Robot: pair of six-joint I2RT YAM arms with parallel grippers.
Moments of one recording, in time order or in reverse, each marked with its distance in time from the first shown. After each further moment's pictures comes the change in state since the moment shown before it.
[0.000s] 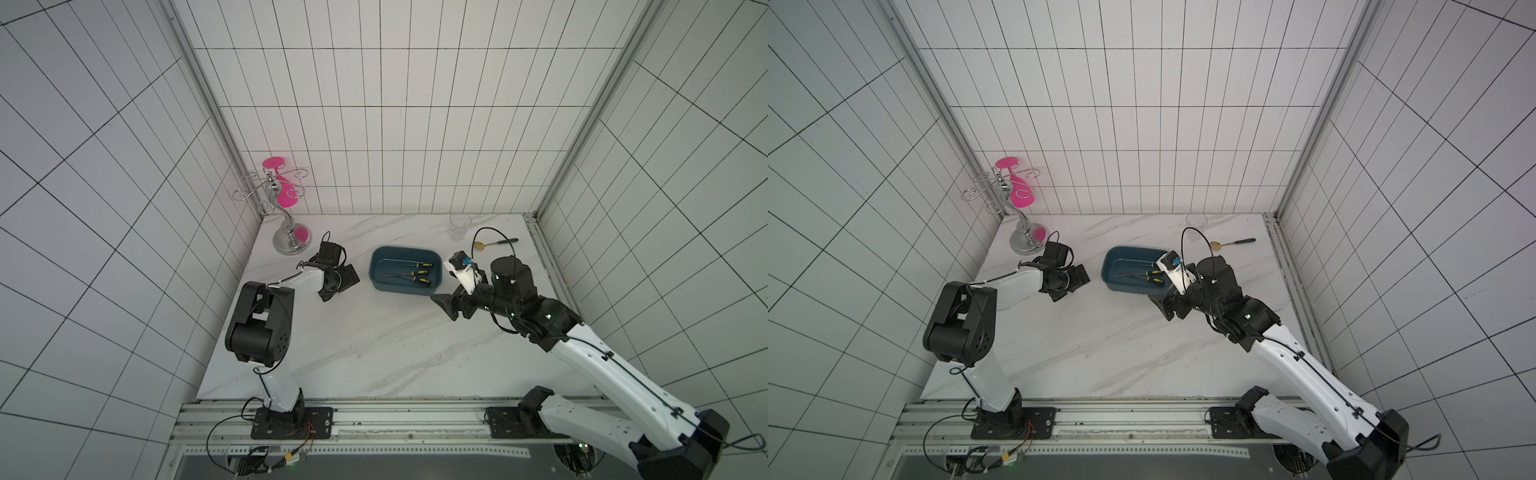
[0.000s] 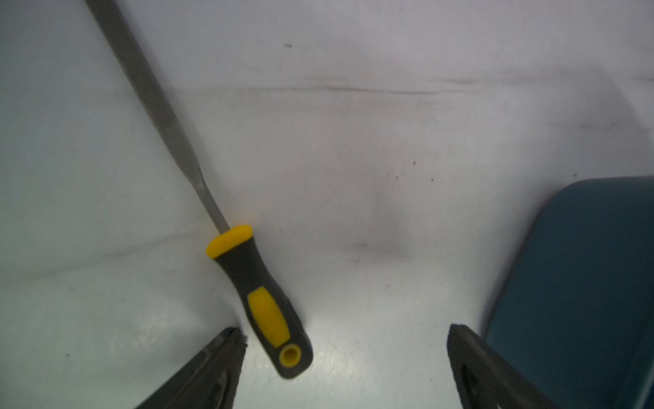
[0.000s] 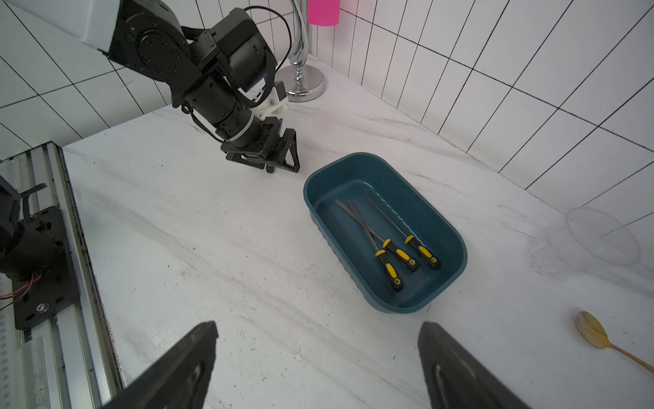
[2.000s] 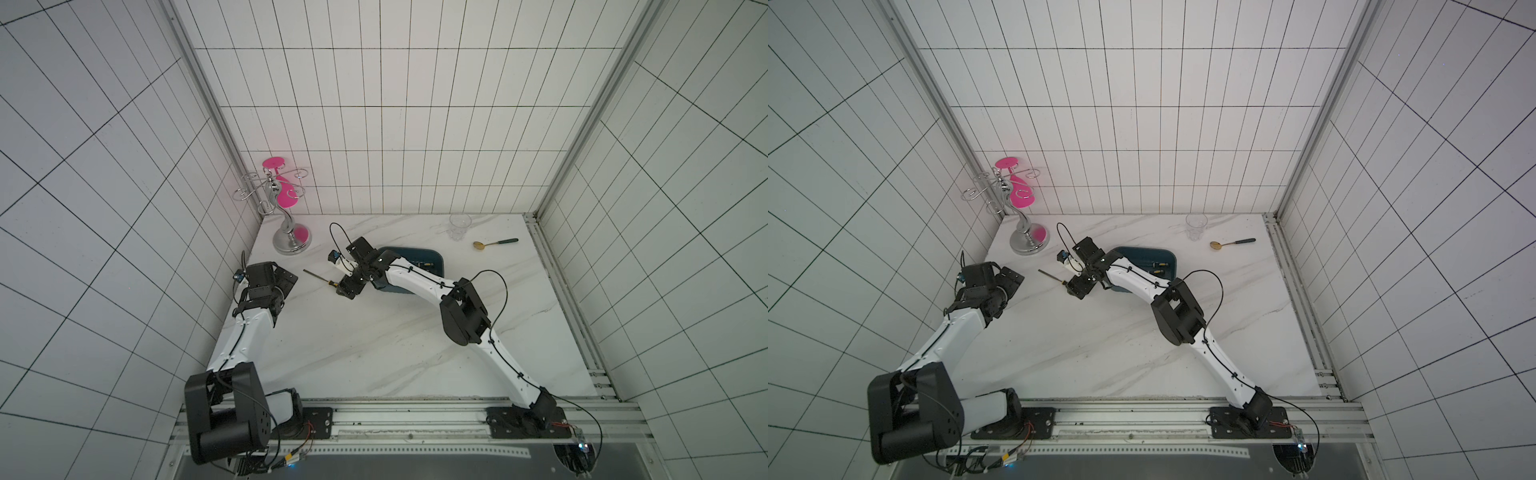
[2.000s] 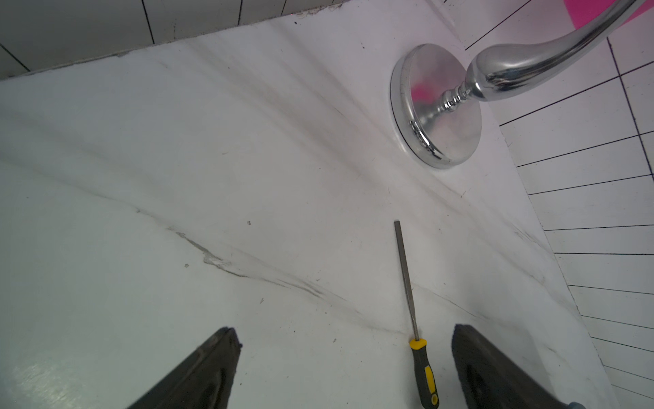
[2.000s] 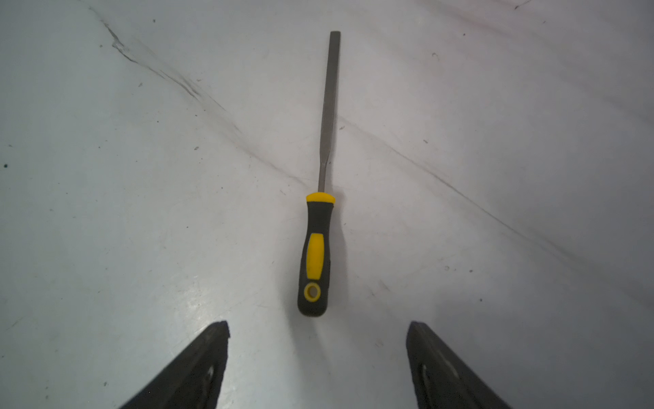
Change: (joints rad) left arm 0.449 -0.525 -0.336 0.139 -0.100 -0.136; right arm 0.231 1.582 1.357 -0.188 -0.026 -0.049
